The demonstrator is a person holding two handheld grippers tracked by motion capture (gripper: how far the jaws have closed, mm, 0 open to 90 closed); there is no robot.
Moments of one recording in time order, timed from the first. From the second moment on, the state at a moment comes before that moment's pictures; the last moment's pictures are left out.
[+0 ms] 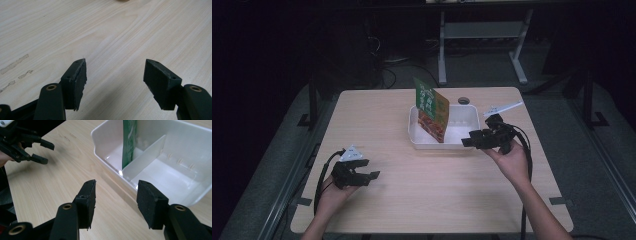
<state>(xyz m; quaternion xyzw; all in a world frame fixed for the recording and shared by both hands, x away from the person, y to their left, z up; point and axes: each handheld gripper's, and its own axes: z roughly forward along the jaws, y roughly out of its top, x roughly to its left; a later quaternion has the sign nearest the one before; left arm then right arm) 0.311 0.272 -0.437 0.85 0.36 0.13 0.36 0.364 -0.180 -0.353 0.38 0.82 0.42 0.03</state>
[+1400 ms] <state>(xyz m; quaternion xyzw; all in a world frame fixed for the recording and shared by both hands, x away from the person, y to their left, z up) 0.309 0.269 -0.436 0.85 0.35 0.14 0.36 0.319 -0.219 -0.408 0.41 0.81 0.41 -0.01</state>
